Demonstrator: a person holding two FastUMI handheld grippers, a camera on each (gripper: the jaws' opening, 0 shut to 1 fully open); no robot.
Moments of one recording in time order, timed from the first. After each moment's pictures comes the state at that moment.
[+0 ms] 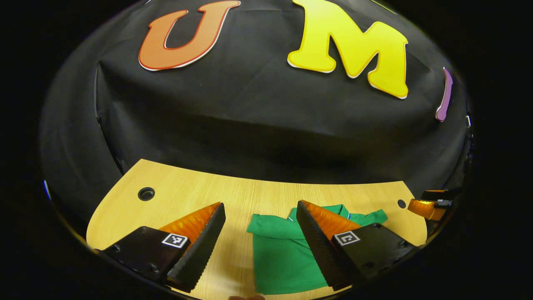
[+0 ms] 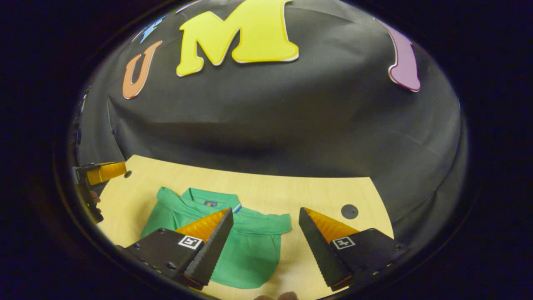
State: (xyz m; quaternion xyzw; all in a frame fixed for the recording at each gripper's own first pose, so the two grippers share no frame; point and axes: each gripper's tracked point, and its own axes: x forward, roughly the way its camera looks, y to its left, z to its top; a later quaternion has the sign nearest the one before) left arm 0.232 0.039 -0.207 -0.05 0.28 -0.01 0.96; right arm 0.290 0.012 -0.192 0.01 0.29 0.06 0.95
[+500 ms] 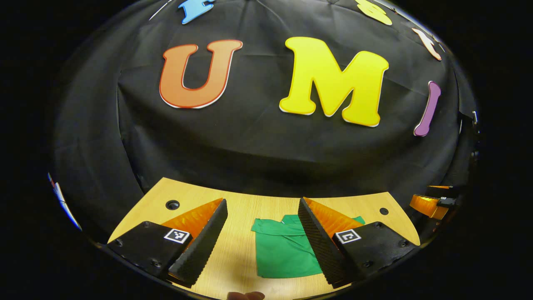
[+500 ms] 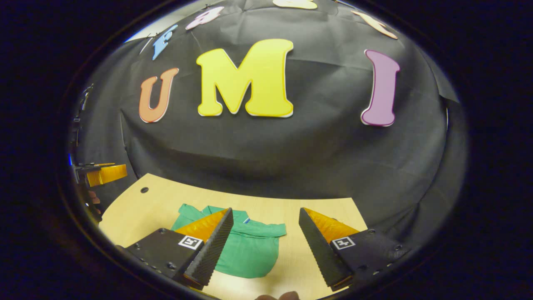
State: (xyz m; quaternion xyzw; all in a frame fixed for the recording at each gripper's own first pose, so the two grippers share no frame) left arm 0.152 0.040 -0.085 -0.04 0.19 -0.01 0.98; right arm 0.195 0.014 -0.081 0.00 0.19 0.06 0.98
